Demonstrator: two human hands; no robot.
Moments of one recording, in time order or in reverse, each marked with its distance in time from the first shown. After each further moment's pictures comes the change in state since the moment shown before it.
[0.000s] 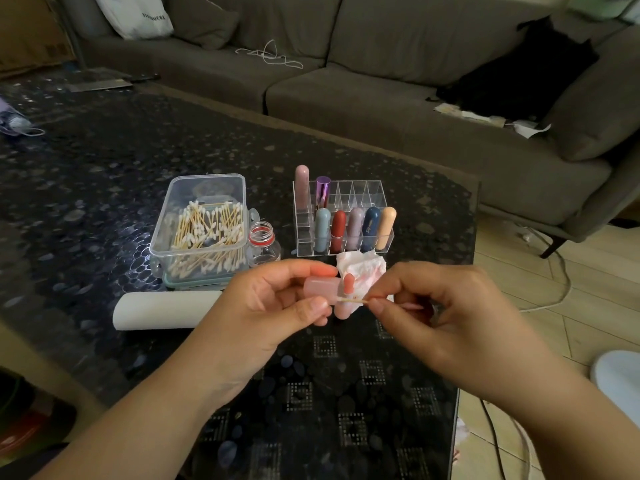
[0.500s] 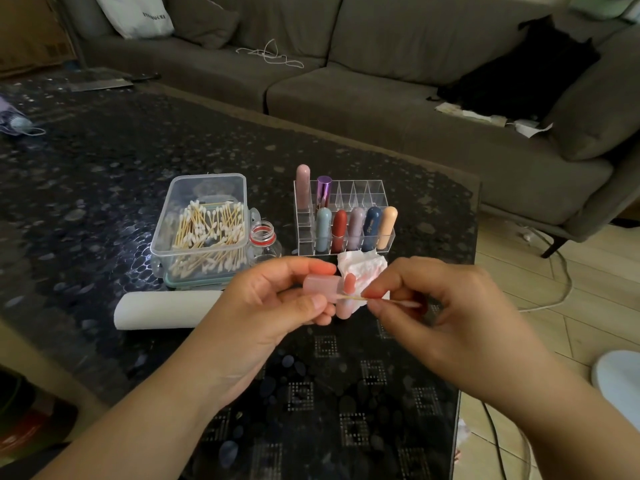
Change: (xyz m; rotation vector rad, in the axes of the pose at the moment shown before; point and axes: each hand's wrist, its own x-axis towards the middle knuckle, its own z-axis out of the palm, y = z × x) left_hand 0.001 0.000 -0.002 -0.080 0.012 -0.033; right_hand 0.001 0.000 0.003 -0.055 0.046 -0.009
